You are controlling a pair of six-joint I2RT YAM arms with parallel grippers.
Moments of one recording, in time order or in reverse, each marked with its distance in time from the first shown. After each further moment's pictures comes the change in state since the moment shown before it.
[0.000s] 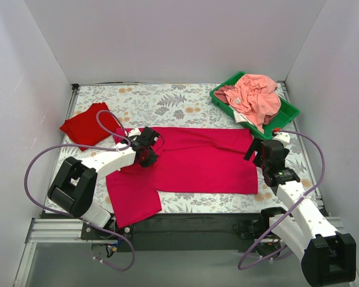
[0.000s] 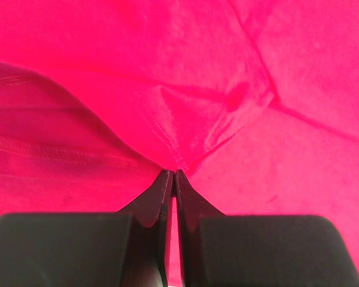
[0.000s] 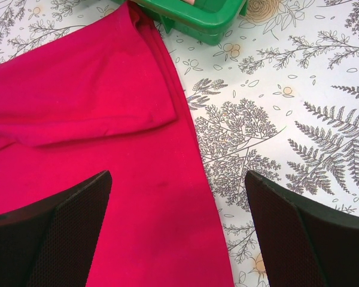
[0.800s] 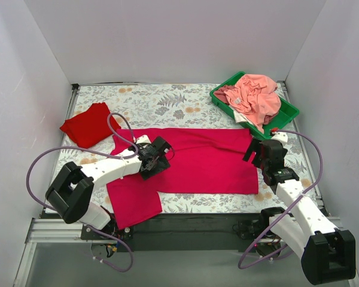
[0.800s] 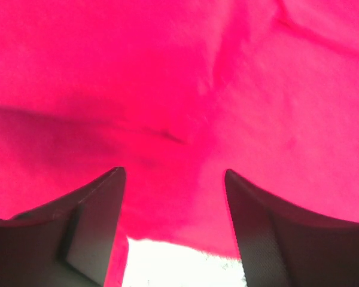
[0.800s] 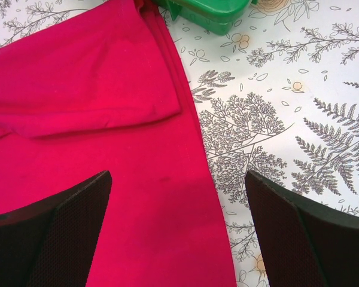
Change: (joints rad) left arm -0.179 -0.039 -0.003 -0.126 -0.055 -0.100; right arm 0.000 0.023 0.000 0.000 -0.029 -0.012
